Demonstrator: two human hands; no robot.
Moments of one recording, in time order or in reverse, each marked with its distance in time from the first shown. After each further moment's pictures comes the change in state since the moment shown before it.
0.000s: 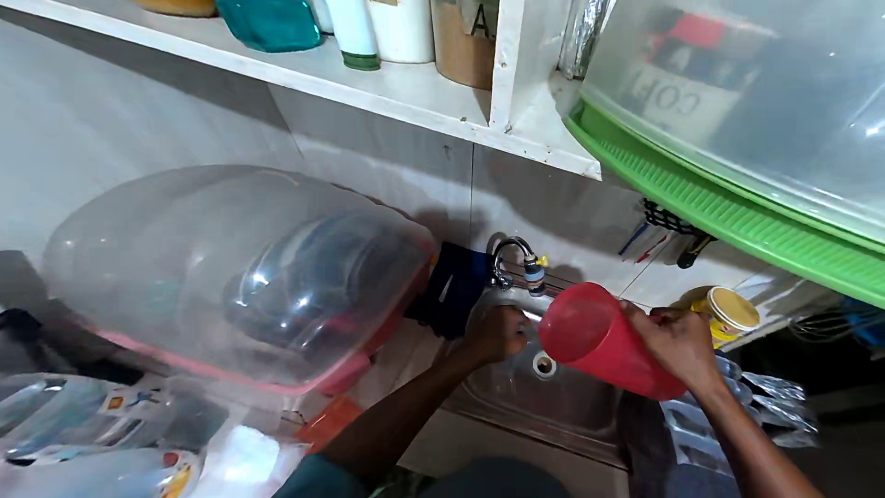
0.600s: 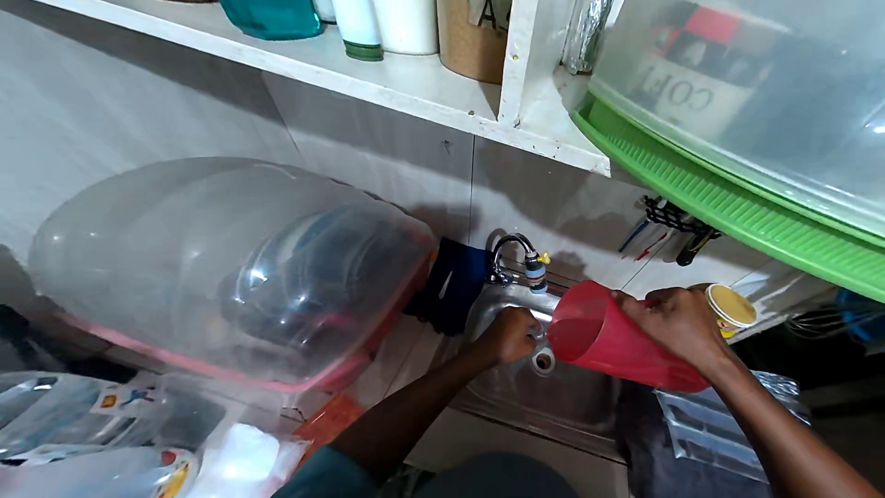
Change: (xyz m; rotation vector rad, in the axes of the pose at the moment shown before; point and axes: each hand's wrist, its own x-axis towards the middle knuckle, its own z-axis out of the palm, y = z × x) left_hand 0.011 0.008 0.015 0.112 -0.096 -0.003; right_hand 0.024 -0.024 -0.016 -0.301 -0.119 -0.099
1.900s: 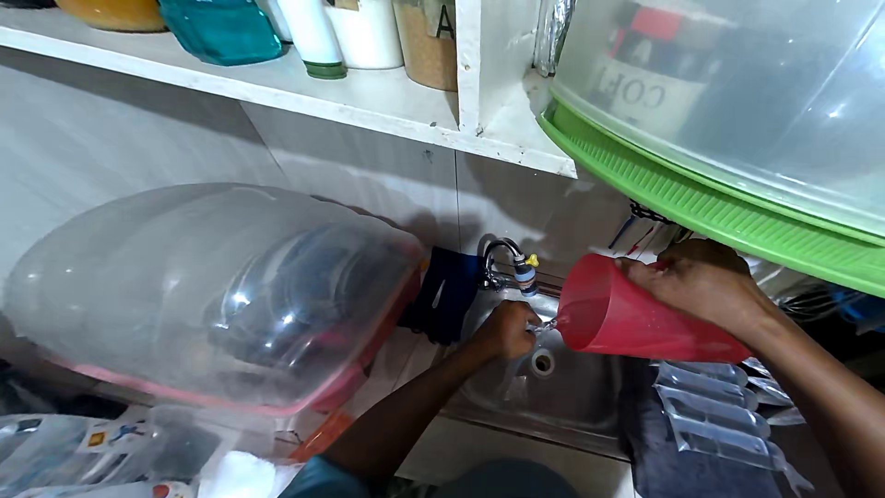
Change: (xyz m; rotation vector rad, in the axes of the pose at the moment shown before) left_hand 0.006 0.026 -0.031 0.011 -0.039 0.046; right_hand -0.011 -0.078 -0.111 -0.083 0.037 -0.199
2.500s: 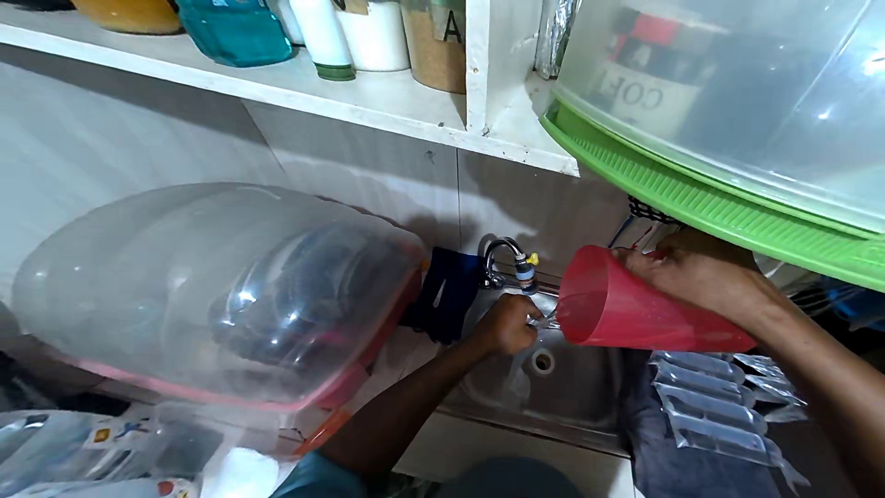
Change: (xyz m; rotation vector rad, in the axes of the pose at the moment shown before) left_hand -0.007 0.018 -0.021 -0.022 0.022 0.036; right_hand 0.006 -0.011 -0.016 -0.026 0.041 -0.073
